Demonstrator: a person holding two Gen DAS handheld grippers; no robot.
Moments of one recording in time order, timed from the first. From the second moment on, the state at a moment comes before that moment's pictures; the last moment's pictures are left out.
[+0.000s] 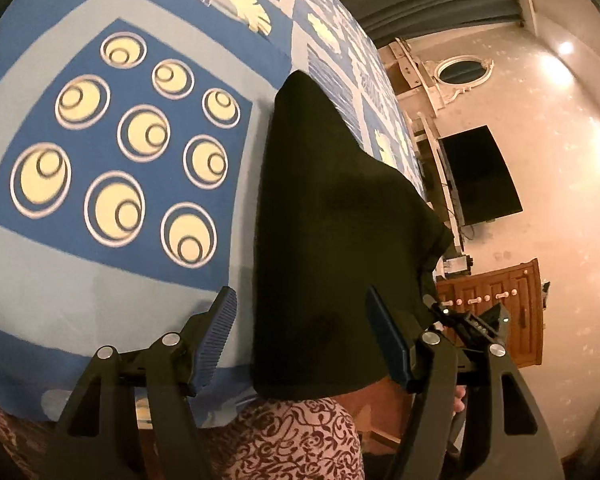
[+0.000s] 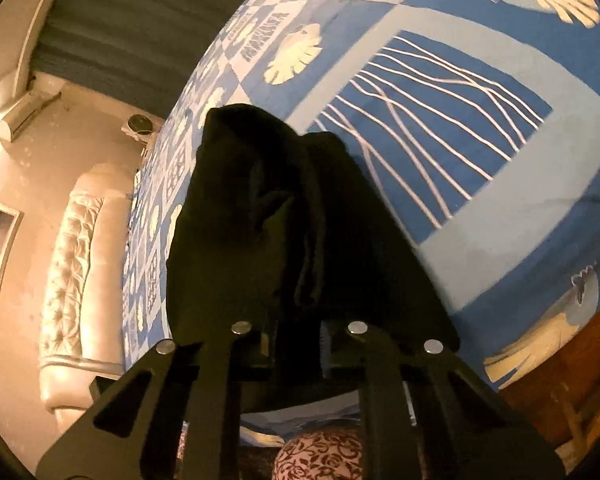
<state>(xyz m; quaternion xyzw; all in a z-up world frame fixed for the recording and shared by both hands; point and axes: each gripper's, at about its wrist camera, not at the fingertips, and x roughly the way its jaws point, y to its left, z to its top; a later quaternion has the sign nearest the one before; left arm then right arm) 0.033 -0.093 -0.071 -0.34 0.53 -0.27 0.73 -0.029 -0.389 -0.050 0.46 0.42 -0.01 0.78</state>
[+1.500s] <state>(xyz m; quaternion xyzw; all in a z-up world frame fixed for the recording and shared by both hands) 0.054 -0.103 -0.081 -0.33 0.54 -0.23 0.74 -0.011 -0.385 -0.083 0.46 0.43 0.12 0.77</state>
